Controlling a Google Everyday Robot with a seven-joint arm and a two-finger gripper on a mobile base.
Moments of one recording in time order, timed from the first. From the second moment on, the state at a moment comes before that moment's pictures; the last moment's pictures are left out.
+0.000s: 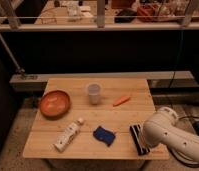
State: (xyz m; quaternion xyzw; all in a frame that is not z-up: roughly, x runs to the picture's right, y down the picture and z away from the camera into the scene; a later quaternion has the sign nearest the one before) arm 0.233 0.276 0.706 -0.30 -0.03 -0.10 0.95
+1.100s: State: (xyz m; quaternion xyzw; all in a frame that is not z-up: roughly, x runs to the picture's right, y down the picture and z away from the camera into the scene) arm 0.206 0.267 0.718 -0.28 -0.04 -0.12 0.95
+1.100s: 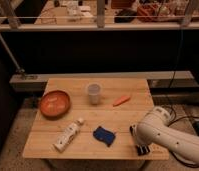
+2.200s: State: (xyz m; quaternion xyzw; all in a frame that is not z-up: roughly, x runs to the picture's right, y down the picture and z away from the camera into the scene) arm 0.193 0.249 0.727 -0.26 -0.05 -0.13 0.96
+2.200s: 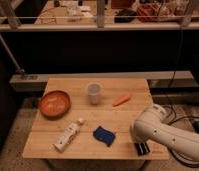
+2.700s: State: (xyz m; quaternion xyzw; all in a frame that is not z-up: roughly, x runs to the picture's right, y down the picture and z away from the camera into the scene) arm 0.192 0.246 0.728 -0.26 -0.05 -0.13 0.96
